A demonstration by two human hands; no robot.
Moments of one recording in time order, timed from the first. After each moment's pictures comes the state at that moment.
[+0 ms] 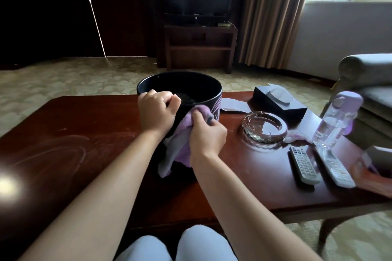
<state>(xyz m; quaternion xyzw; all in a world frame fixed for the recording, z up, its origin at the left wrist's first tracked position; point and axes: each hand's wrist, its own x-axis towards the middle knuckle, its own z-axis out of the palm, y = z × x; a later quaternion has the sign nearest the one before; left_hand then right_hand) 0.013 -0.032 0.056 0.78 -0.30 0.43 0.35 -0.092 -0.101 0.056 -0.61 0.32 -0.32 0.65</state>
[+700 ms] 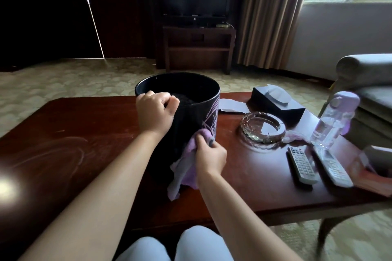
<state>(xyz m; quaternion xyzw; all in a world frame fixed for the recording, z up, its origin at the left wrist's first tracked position) 0.012 -0.032 0.057 0.79 -0.29 0.41 0.35 -0.101 -0.115 0.011 -0.62 0.37 -0.26 0.64</state>
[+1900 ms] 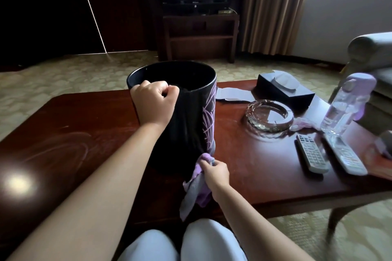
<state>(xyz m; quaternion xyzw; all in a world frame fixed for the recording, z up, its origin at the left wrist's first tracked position) 0.013 -0.039 0.056 0.77 -0.27 0.46 0.36 -0.091 -0.144 -0.103 -0.68 0.36 -0.10 0.62</state>
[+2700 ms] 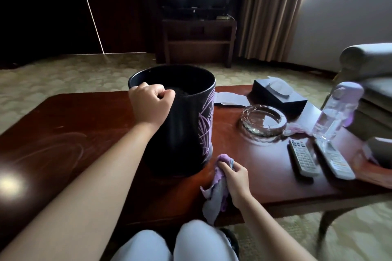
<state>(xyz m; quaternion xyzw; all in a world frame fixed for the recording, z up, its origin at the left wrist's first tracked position) 0.012 -0.032 0.061 0.79 -0.26 0.39 0.38 -0.123 -0.195 -0.117 -0.62 0.28 -0.22 0.70</state>
